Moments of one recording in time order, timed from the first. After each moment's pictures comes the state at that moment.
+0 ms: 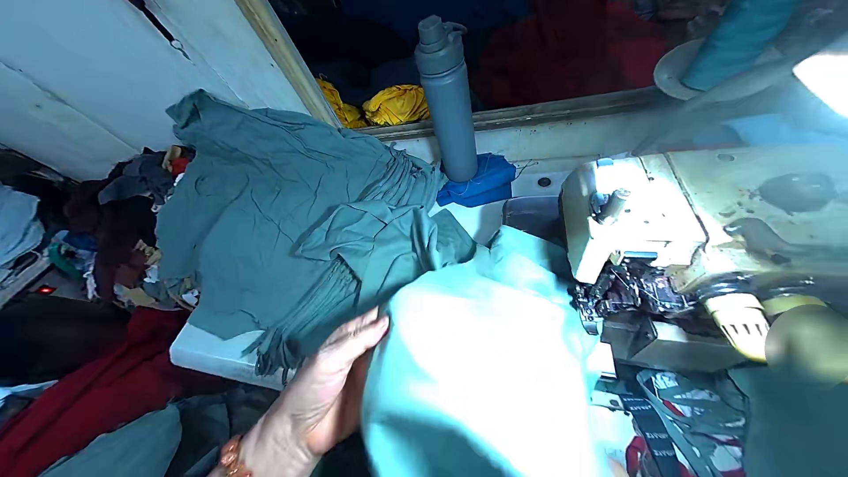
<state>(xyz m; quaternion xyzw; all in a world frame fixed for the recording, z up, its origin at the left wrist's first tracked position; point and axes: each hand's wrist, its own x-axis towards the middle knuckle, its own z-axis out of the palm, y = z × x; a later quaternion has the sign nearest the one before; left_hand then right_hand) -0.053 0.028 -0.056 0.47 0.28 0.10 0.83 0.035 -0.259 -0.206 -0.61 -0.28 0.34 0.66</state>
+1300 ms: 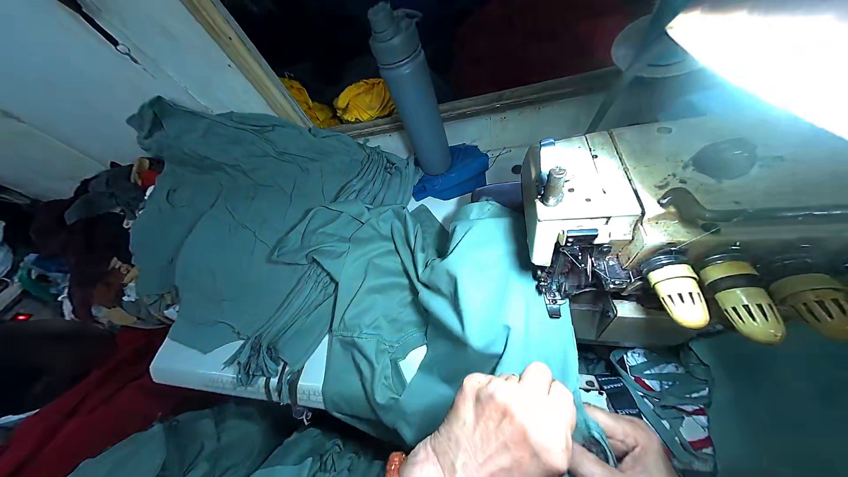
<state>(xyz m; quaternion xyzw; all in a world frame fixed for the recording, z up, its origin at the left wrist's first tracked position) 0.011 -0.091 -0.098 0.97 -0.13 0.20 0.06 0.061 -0.262 -0.168 -0.59 -0.25 0.27 0.72</state>
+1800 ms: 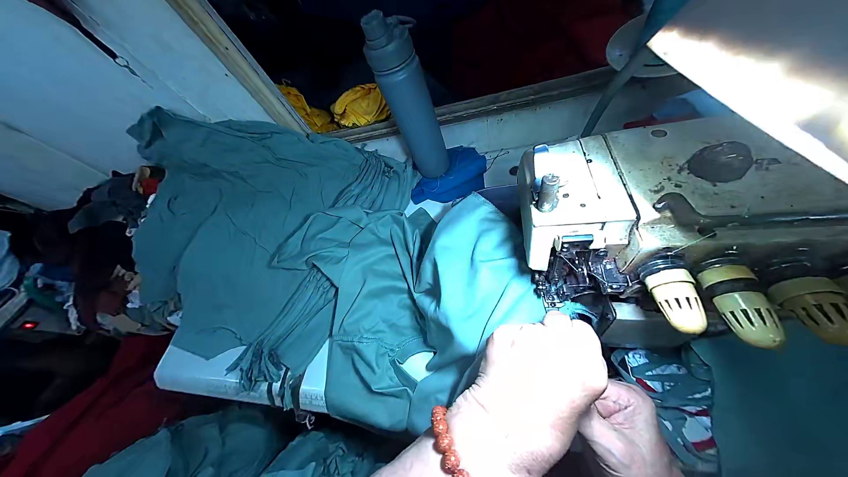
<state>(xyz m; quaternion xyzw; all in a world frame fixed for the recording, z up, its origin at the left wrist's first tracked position) 0.059 -0.103 -0.086 0.98 -0.08 0.20 0.02 0.071 -0.228 -0.164 -0.55 -0.19 0.17 0.79</state>
